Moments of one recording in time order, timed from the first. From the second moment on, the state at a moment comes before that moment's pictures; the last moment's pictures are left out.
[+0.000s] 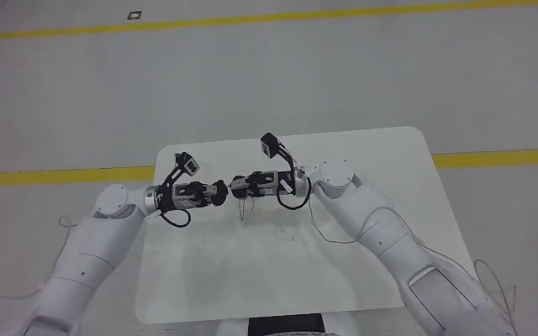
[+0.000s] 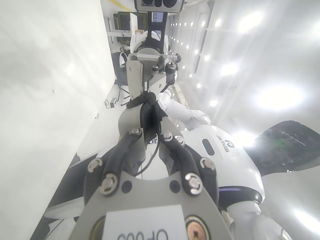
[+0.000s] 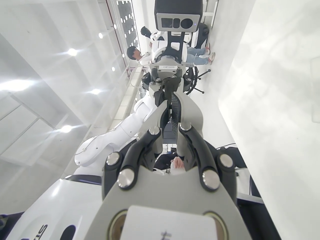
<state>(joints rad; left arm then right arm) 1.10 -0.89 -1.04 -1.20 -0.86 -0.29 -1.34 -0.90 -1.43 0.86 -1.08 0.39 -0.13 1.06</state>
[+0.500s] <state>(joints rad) 1.10 -0.90 -1.05 -1.20 -0.86 -0.29 -1.35 -0.91 -1.42 0.86 -1.10 0.39 -0.13 1.06</state>
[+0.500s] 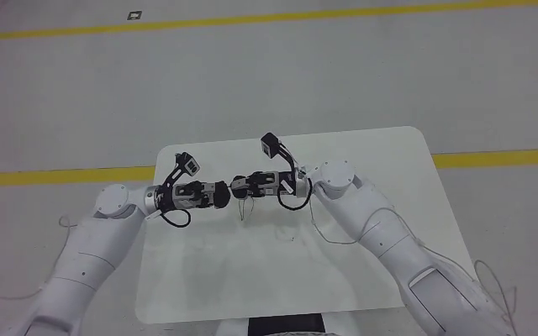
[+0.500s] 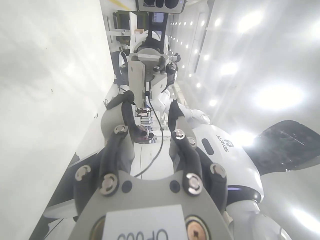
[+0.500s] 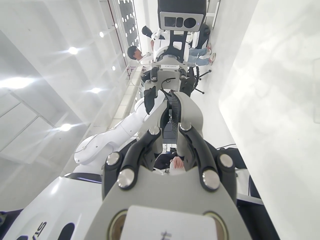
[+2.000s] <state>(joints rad) 1.11 -0.90 -1.07 -1.20 -0.84 -0.28 -1.36 -0.90 -1.43 0.84 -1.09 0.40 -0.14 1.09</state>
